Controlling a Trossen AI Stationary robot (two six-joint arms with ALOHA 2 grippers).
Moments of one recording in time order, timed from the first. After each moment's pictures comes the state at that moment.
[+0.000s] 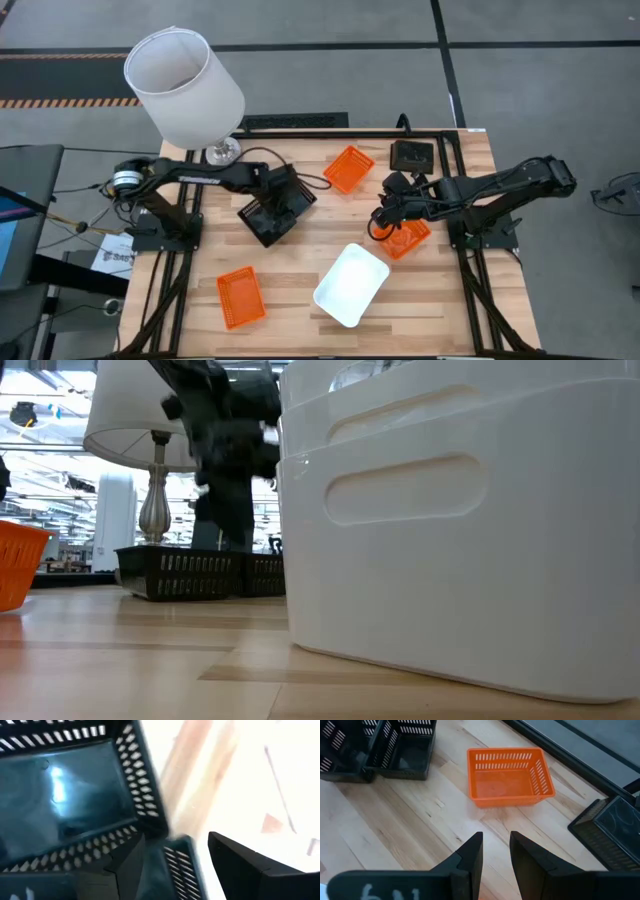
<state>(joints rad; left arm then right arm) 0.21 1.56 1.01 -0.59 0.26 -0.33 0.18 1.25 1.07 -0.88 0.65 0.80</state>
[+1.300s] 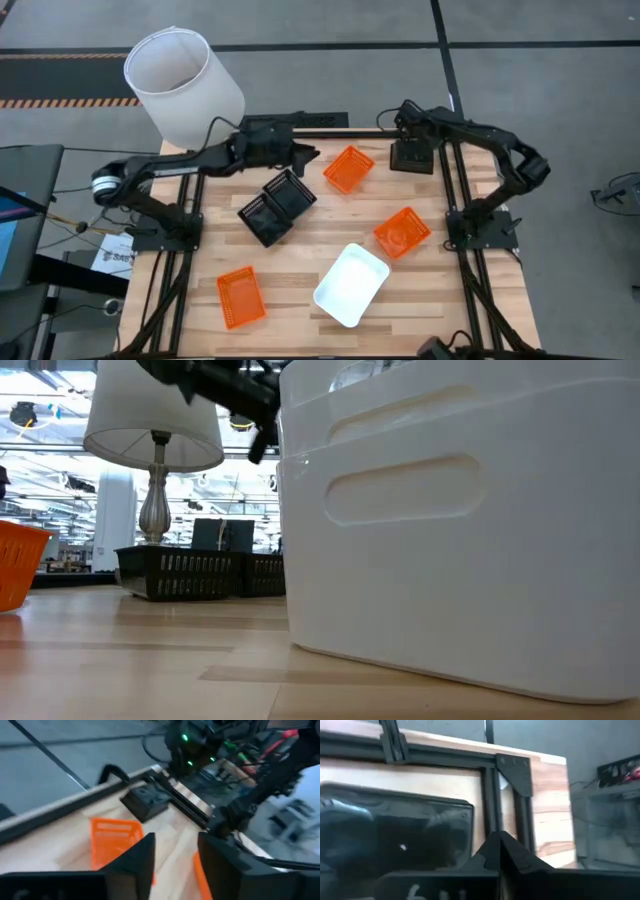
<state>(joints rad) 0.37 1.39 1.01 0.10 0.06 -0.53 -0.87 1.54 1.07 -1.03 0.66 0.64</state>
